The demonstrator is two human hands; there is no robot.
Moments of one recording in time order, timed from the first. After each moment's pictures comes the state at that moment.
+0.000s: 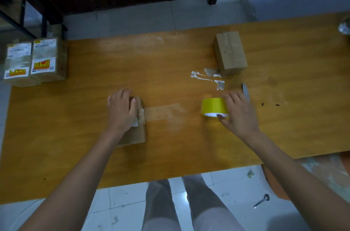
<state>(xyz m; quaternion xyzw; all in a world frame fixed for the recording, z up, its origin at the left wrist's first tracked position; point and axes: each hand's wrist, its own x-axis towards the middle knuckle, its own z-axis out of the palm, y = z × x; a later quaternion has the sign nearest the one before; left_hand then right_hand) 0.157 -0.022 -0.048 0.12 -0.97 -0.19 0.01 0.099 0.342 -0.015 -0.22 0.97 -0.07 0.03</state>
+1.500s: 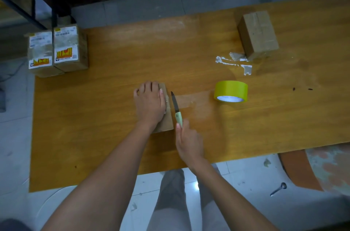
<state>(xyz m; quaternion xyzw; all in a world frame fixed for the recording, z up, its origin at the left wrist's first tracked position) 0.169 -0.018 -0.062 0.12 -0.99 -0.09 0.00 0.246 0.127 -0.063 -0.03 0.94 -0.27 0.19</state>
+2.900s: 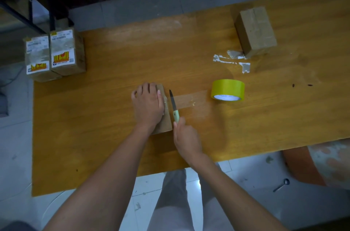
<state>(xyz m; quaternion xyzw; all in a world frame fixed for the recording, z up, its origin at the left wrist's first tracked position) 0.168 -0.016 -0.060 0.13 -0.99 -0.08 0.00 0.234 0.125 -0.073 -0.07 0.96 -0.18 0.18</state>
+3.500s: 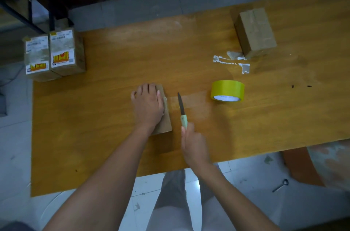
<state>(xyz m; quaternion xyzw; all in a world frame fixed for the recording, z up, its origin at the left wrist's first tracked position) 0.169 -0.018 -0.064 0.12 -0.99 -0.09 0.01 0.251 0.142 -0.062 -0.02 0.97 -0.20 0.13</state>
